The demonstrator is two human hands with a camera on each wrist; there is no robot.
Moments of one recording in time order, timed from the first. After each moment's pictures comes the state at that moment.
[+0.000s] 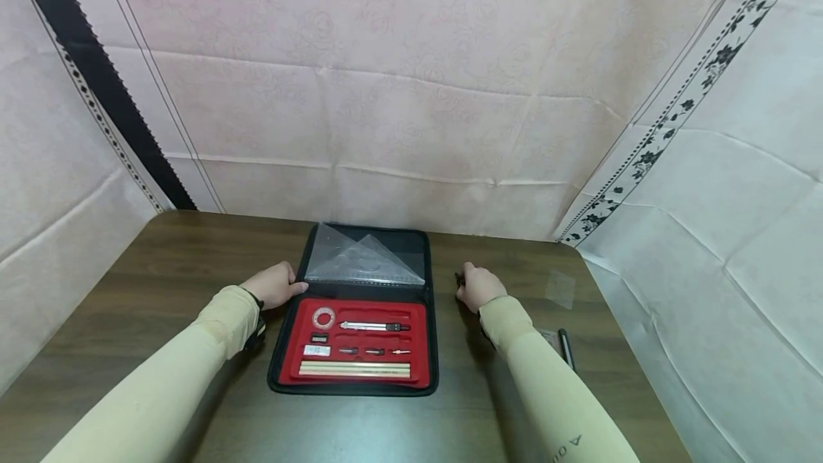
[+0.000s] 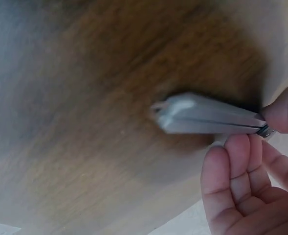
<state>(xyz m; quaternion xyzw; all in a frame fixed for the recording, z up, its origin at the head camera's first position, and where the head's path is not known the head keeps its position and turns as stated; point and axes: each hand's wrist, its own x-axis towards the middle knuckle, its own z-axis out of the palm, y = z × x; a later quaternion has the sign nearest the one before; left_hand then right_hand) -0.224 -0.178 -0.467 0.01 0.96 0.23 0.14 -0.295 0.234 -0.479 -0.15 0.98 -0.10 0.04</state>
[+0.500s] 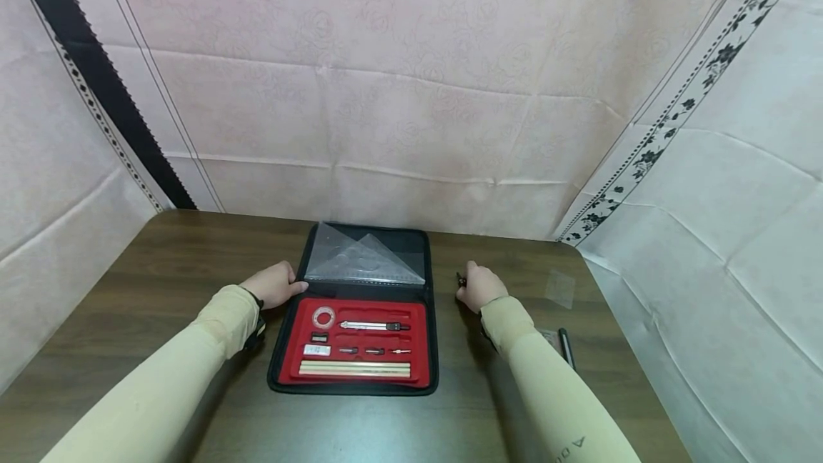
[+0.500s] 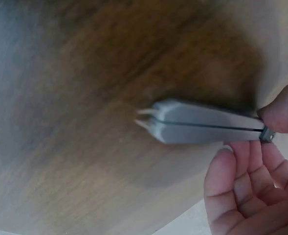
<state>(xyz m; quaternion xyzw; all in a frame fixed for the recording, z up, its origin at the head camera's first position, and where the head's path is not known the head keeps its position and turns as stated) -0.222 -0.178 -0.464 0.00 0.96 0.23 0.14 -0.296 0.237 -0.479 -0.13 0.98 -0.12 0.05</state>
